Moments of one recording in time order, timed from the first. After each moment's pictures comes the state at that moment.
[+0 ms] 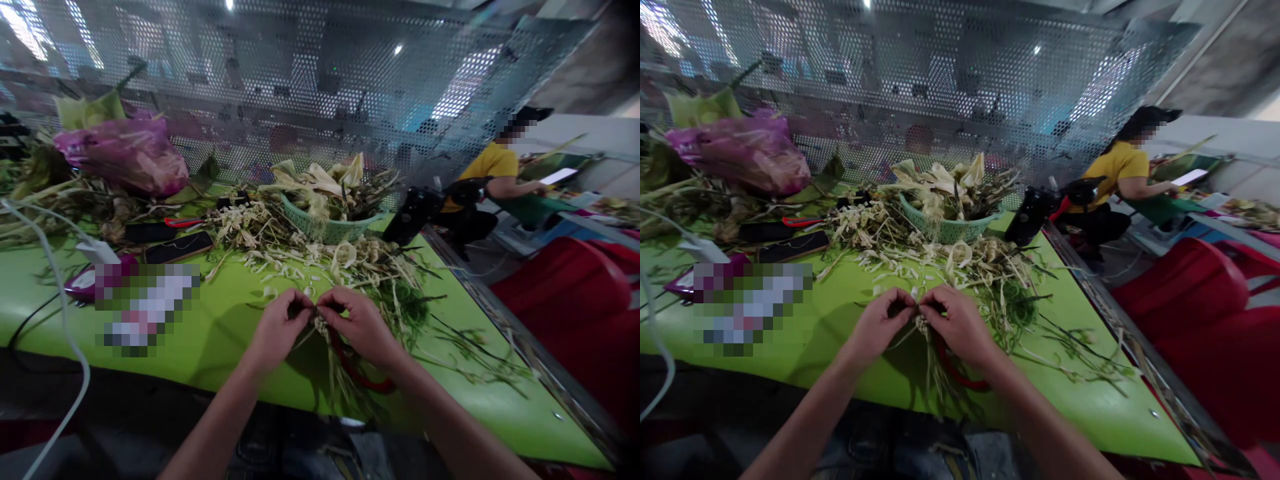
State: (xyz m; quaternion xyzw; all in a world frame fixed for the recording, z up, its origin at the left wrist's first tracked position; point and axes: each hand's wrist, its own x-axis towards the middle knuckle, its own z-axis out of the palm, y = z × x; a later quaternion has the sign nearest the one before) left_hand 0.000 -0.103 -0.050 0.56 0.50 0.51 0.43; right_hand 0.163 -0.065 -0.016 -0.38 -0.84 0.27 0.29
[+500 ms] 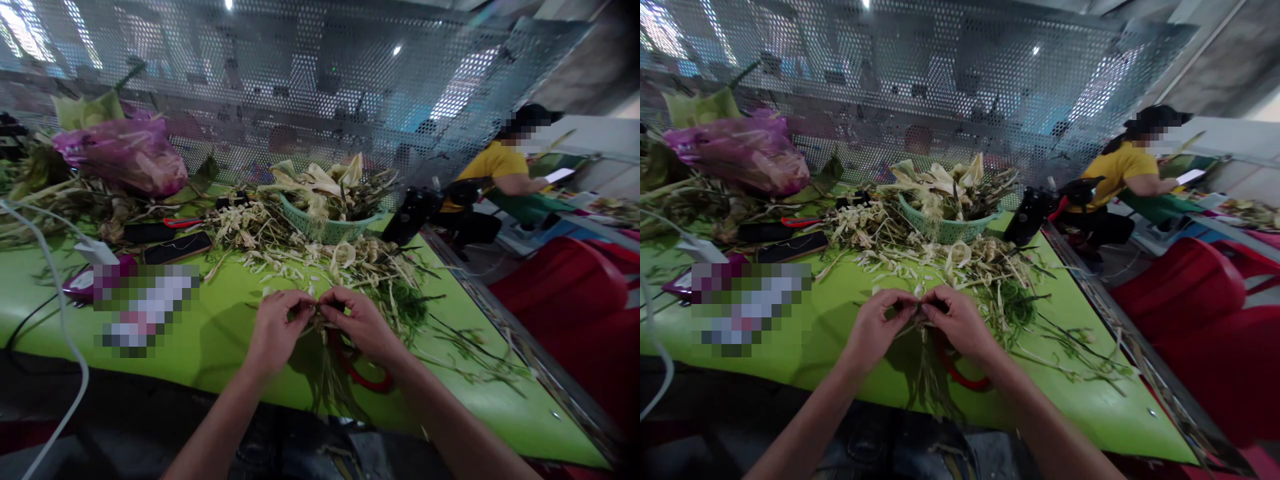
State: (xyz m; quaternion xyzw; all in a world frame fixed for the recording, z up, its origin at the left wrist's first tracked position) left_hand 0.000 -0.106 -0.049 0.64 0.52 0.51 0.25; right_hand 0.164 -0.064 -0.015 -0.38 -0.78 0.39 0.30
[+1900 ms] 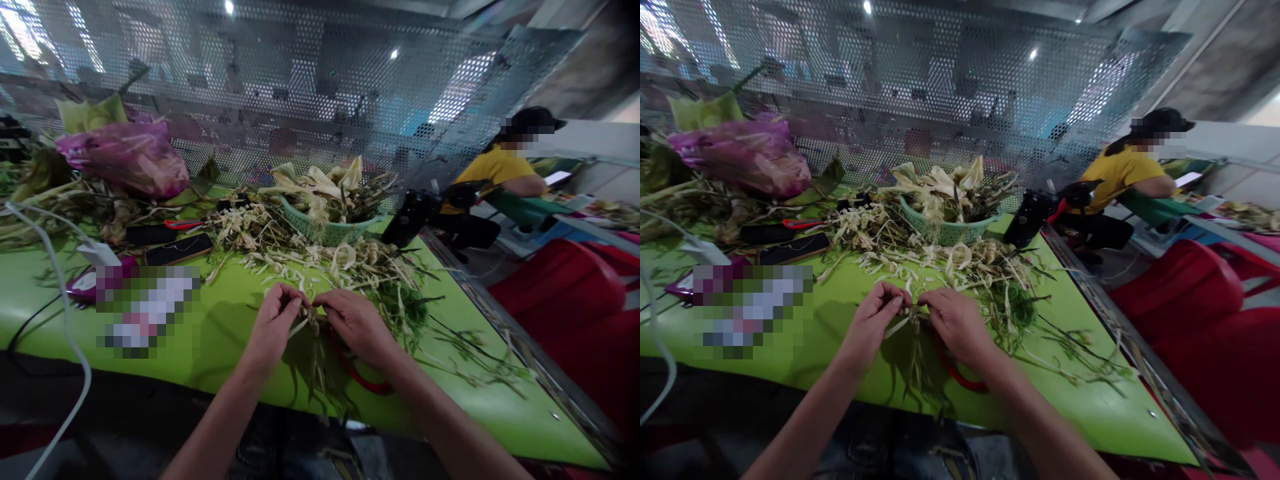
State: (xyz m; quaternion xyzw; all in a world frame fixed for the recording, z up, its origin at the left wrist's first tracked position) left_hand 0.002 -0.110 -0.037 0.41 0.42 0.62 0.51; right_hand 0.163 -0.065 -0.015 -0.38 -0.88 0.15 0.23
